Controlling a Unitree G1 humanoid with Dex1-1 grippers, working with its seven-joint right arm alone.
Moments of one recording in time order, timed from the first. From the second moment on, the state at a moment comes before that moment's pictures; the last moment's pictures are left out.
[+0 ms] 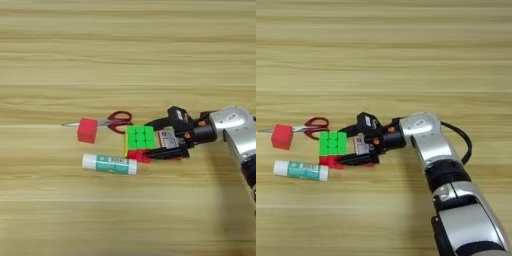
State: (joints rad) arm -0.50 -0.43 0.17 0.69 0.08 -0.21 1.51
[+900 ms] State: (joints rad) arm -0.51 -0.42 0.09 0.67 0.19 -0.16 1.49
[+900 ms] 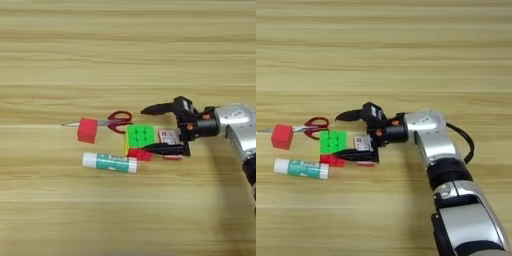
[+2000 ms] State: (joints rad) arm -0.55 -0.53 0.09 1.02 0.01 -0.40 1.47
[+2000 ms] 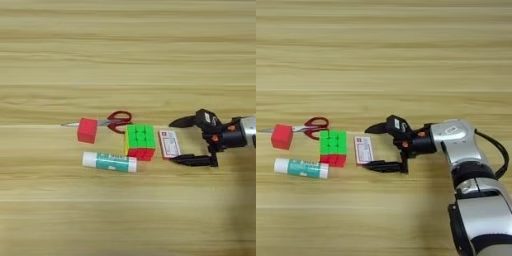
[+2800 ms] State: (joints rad) arm -0.59 -0.50 0.11 1.08 -0.03 -0.45 1.43
